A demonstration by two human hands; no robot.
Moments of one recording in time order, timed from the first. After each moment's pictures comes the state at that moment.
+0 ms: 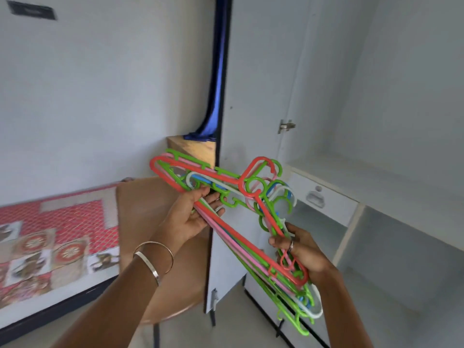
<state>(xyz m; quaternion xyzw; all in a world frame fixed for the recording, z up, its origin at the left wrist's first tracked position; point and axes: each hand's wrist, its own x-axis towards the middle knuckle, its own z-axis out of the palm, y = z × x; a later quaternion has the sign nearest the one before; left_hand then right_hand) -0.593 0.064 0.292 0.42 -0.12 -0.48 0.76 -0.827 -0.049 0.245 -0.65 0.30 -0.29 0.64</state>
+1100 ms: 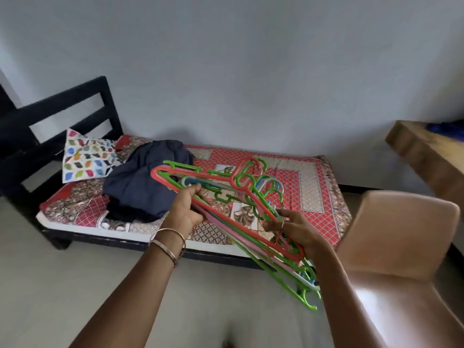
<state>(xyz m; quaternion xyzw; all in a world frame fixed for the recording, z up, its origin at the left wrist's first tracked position) -0.070 0.561 0.174 0.40 0.28 -0.15 0.86 -0.157 0.313 0.162 -0.76 0.07 0.10 0.63</state>
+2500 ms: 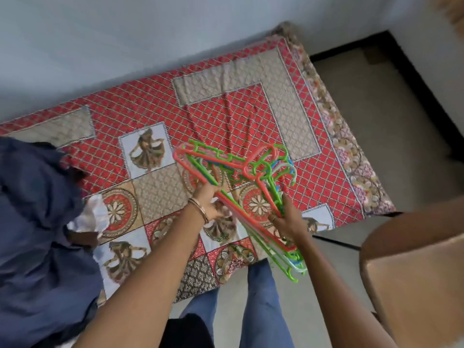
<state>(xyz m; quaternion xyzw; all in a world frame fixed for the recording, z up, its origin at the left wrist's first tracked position) 0.463 0.341 -0.099 0.57 0.31 -0.51 0.56 0.288 0.198 -0.118 -0.78 0.41 0.14 0.45</state>
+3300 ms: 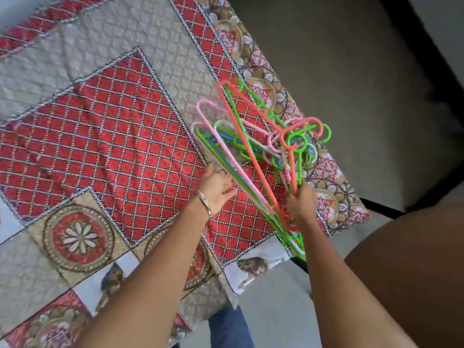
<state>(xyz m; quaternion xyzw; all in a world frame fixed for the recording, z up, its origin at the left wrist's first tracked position) 0.413 -0.033 -0.299 0.57 0.22 -0.60 0.52 0.232 -0.130 -0.322 -0.62 0.69 0.07 0.37</state>
